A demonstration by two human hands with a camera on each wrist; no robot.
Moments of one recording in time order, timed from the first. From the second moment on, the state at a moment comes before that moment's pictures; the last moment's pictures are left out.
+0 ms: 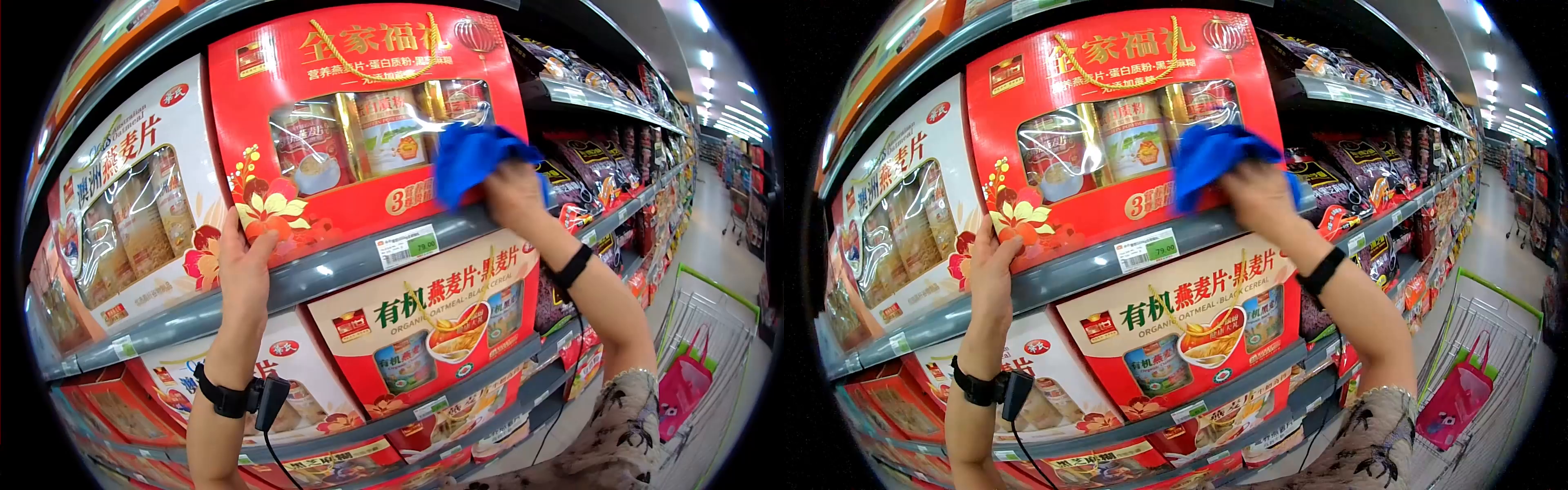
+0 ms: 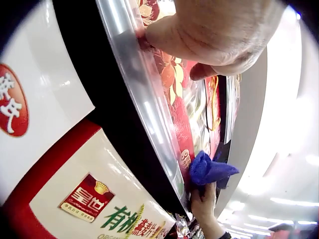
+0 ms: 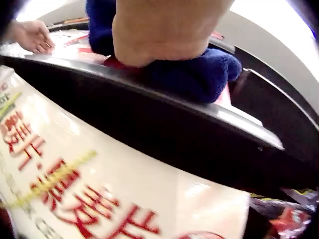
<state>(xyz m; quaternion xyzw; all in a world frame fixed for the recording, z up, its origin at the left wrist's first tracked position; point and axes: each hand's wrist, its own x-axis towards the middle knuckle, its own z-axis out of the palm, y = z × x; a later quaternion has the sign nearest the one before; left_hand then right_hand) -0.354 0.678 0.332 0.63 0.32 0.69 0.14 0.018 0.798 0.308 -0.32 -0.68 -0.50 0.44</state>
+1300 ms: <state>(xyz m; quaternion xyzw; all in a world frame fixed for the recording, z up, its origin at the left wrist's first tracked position) -0.360 0.666 0.326 0.60 0.28 0.75 0.04 -0.218 0.719 0.372 0.01 -0.83 -0.36 0.43</state>
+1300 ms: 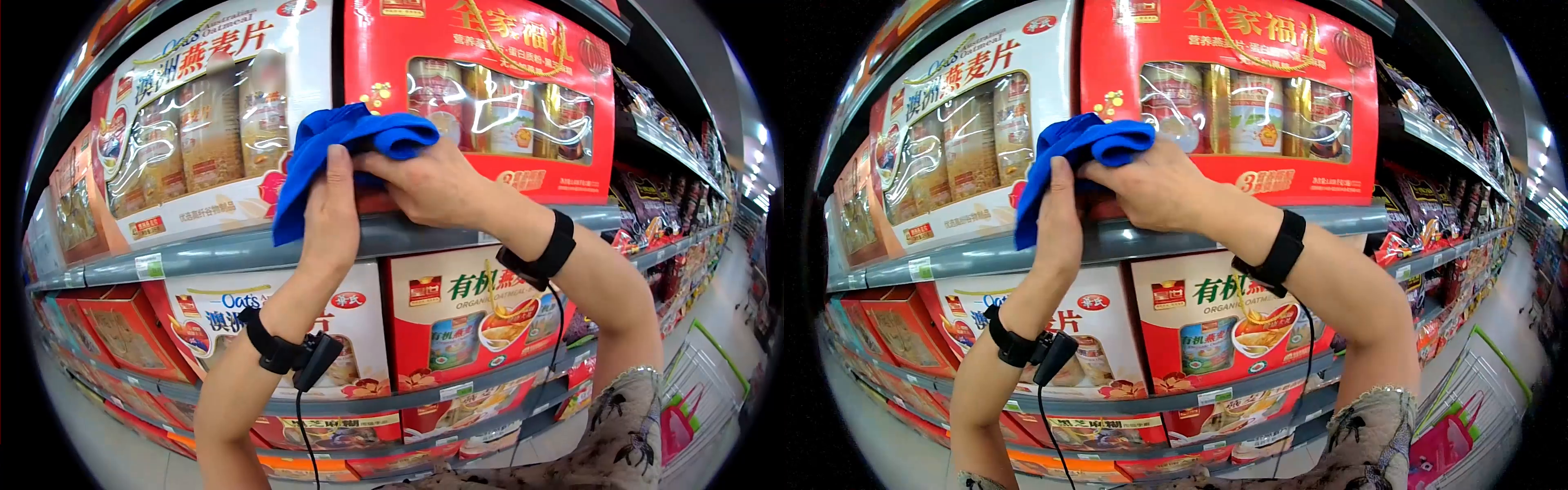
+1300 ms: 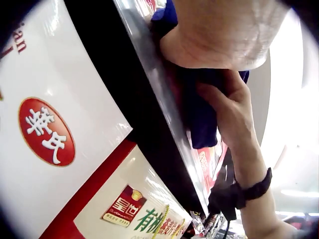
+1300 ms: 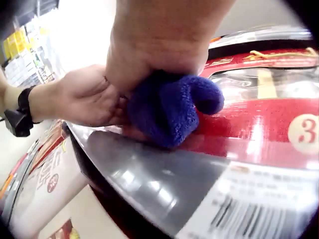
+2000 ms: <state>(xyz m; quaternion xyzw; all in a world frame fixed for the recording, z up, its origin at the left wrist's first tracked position) -0.350 0.665 0.292 0.61 0.26 0.74 -0.09 0.112 0.804 0.250 -0.43 -0.51 -0.13 0.73</state>
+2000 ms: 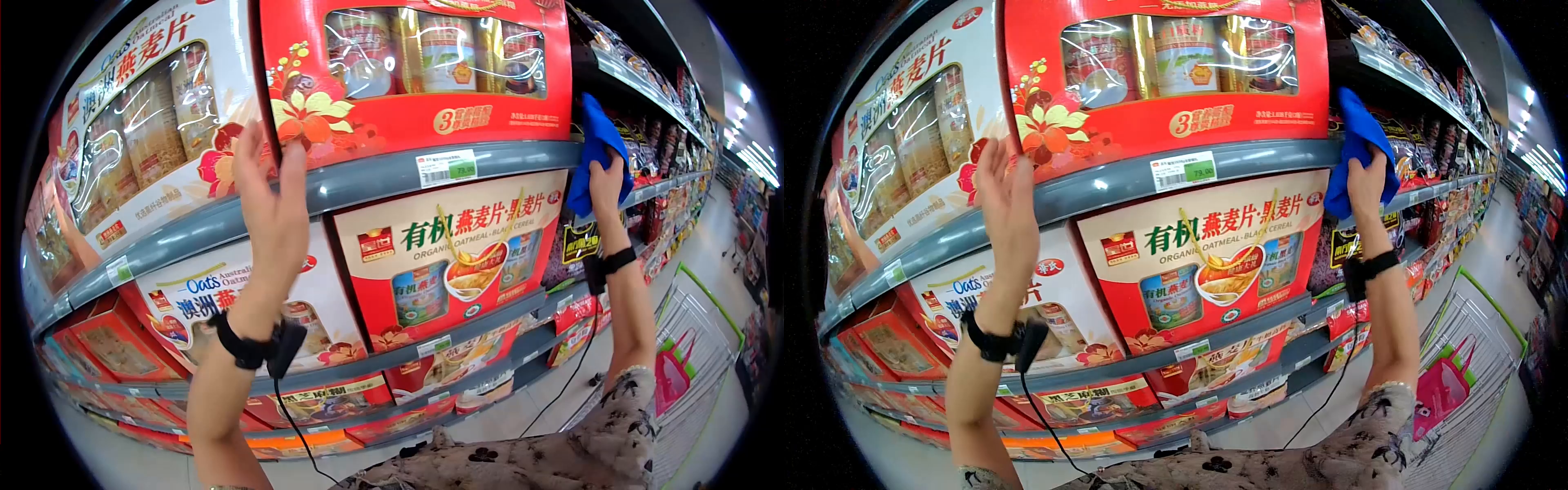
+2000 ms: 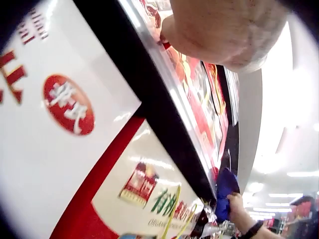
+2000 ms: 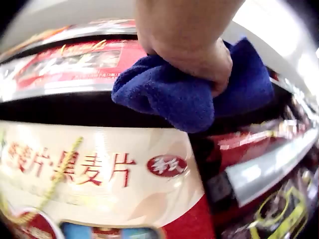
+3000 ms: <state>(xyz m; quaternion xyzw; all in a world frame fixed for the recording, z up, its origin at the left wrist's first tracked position) -0.300 0.648 0.154 0.60 0.36 0.68 0.21 -0.016 0.797 0.220 -0.39 -0.72 -0.23 0.52</state>
